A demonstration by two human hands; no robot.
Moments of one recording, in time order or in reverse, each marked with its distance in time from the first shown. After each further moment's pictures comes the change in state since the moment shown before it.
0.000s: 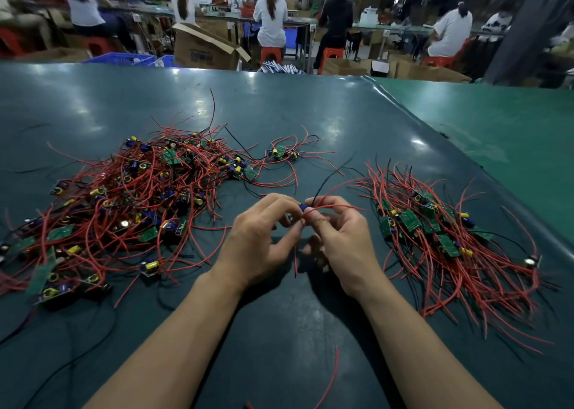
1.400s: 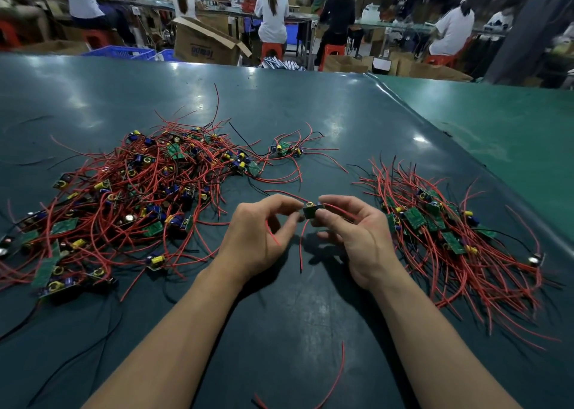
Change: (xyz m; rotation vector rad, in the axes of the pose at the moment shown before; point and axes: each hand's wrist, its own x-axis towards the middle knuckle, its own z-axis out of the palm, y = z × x) left_hand -0.003 -0.014 0.000 -0.149 0.029 -0.213; right_hand 0.006 0.003 -0.014 0.061 0.044 0.012
